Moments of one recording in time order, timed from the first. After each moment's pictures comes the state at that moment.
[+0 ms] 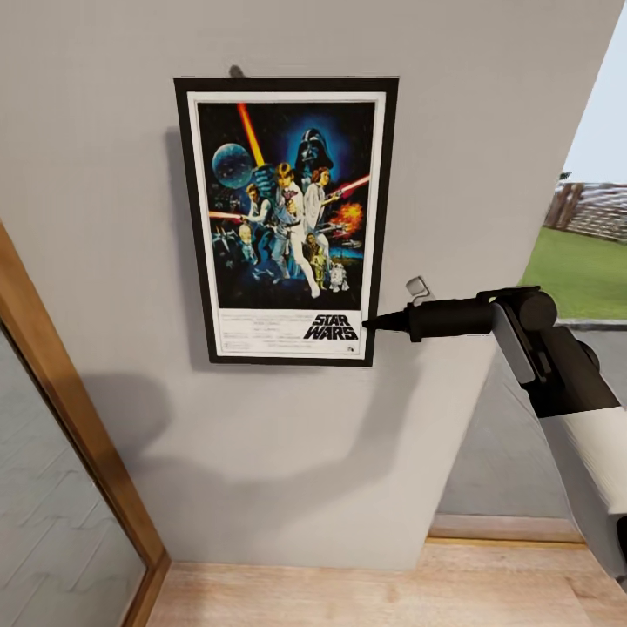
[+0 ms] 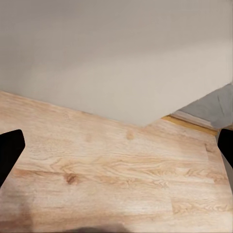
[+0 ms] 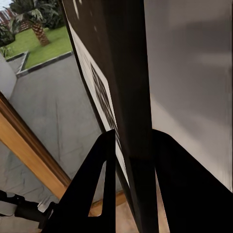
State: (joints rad) left arm -0.20 0.21 0.08 -0.03 0.55 -0.51 -0.97; right arm -1.09 -0.30 0.23 -1.27 -0.31 0.98 1.22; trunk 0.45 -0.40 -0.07
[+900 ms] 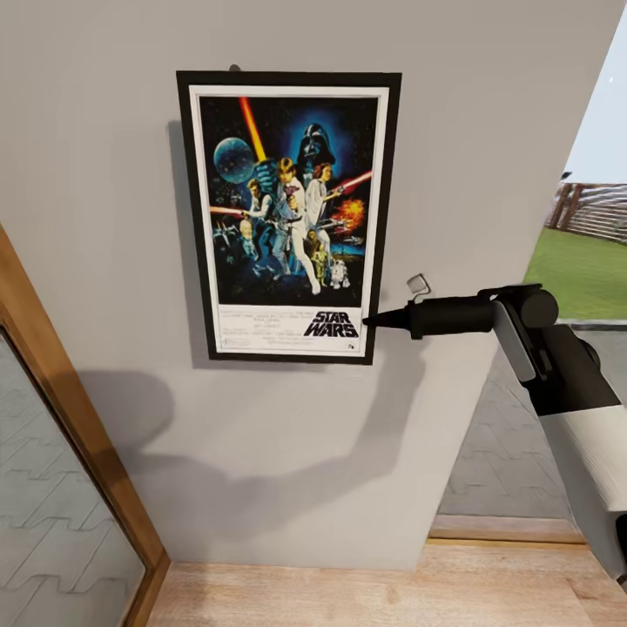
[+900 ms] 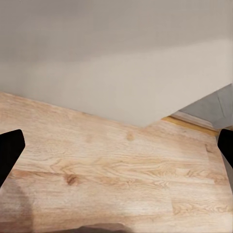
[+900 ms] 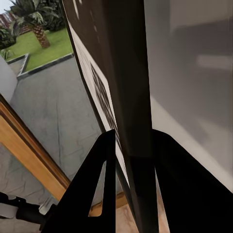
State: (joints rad) left arm -0.20 0.21 0.08 -0.03 0.55 -0.51 -0.97; right arm -1.09 -0.30 0.22 -1.27 -0.32 0.98 1.22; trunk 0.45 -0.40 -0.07
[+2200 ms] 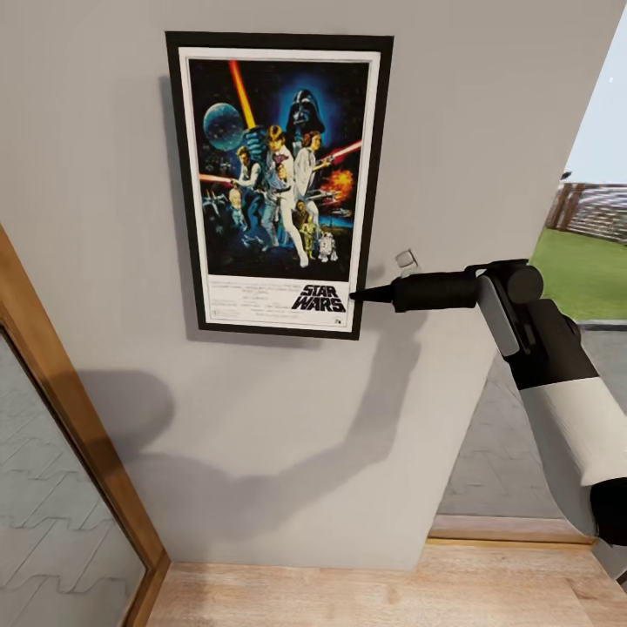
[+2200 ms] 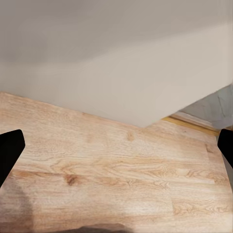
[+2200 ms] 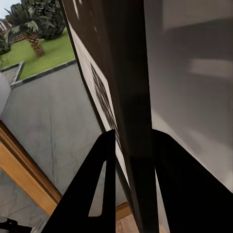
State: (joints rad) left arm -0.20 0.21 0.08 -0.03 0.55 -0.51 -0.97; right arm -1.20 -0.22 0.22 -1.21 -0.32 1.00 1.14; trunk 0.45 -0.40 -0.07
